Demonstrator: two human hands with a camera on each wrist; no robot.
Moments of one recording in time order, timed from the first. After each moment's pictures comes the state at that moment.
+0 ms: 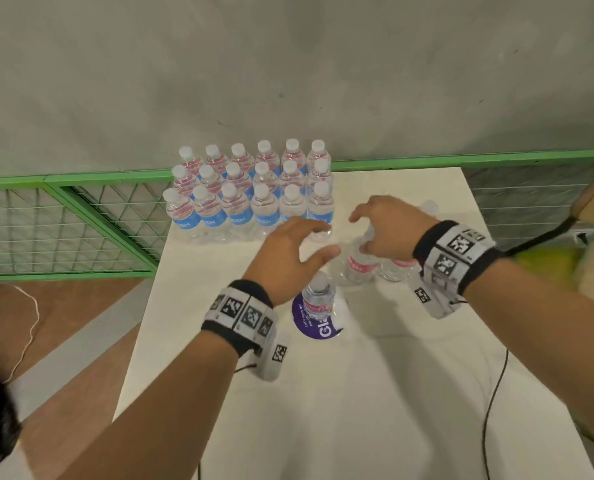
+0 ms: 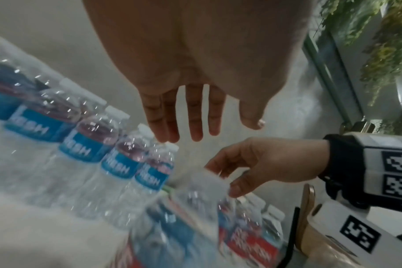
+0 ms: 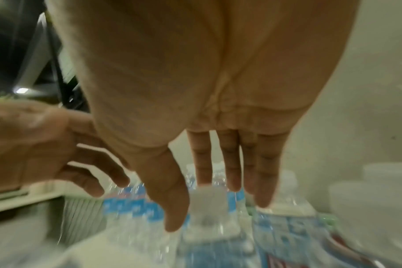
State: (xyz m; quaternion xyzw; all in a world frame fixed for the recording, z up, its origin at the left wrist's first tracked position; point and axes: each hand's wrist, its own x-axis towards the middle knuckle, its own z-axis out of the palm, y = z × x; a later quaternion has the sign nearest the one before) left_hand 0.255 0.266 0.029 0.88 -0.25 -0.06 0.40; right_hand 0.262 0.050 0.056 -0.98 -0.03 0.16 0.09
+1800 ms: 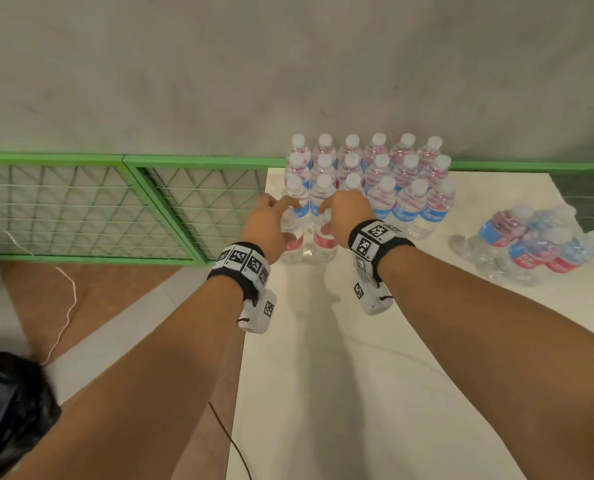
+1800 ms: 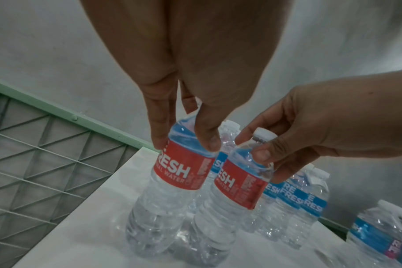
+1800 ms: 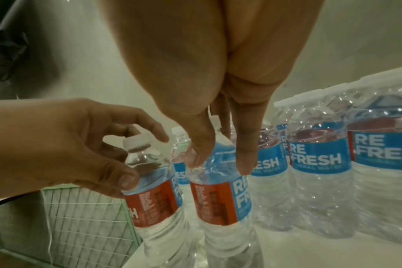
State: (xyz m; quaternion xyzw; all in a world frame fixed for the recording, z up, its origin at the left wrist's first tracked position) left_hand 0.362 0.513 -0.004 0.94 -0.14 -0.08 0.30; right_hand 0.351 0.342 0.023 -0.98 0.04 0.08 0.15
